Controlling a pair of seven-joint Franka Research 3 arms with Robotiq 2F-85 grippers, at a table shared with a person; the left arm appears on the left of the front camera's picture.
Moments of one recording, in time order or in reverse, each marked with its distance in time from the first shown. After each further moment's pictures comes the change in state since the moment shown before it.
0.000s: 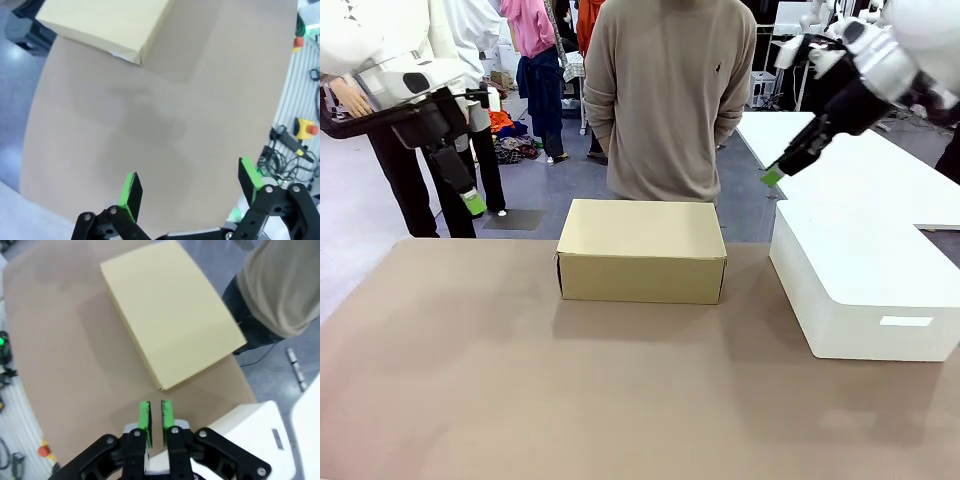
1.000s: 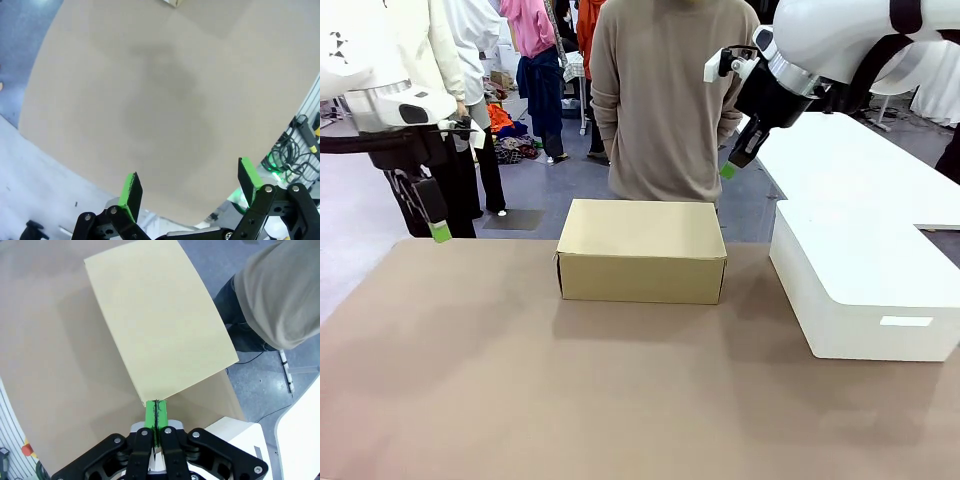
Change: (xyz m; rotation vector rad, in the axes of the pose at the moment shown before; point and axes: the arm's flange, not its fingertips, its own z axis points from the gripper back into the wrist) left arm -0.028 -0.004 -0.013 0.166 0.168 0.171; right arm 0.044 -0.016 -0.036 -0.033 0.087 0.070
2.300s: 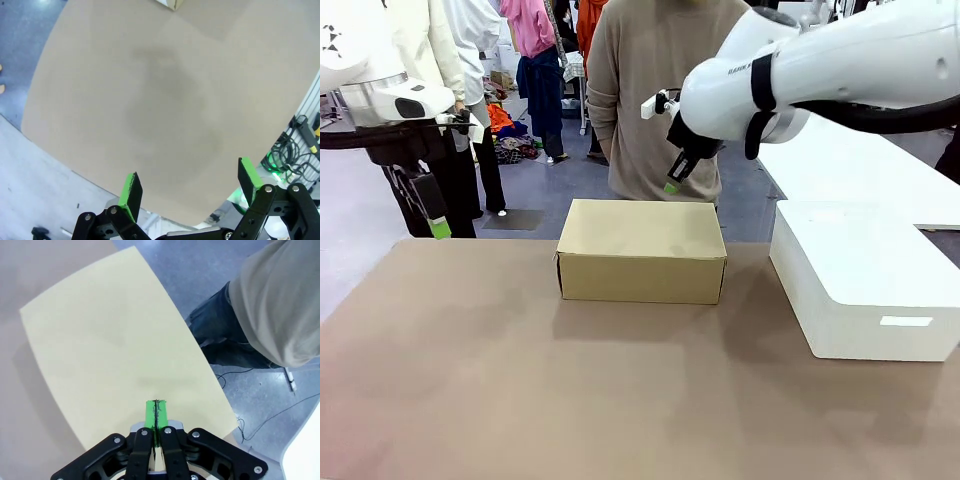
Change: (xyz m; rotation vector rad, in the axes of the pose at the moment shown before) left arm -0.002 -0.003 0.007 0.006 -0.013 -0.007; right arm 0.069 -0.042 -0.140 -0.062 -0.007 -0.098
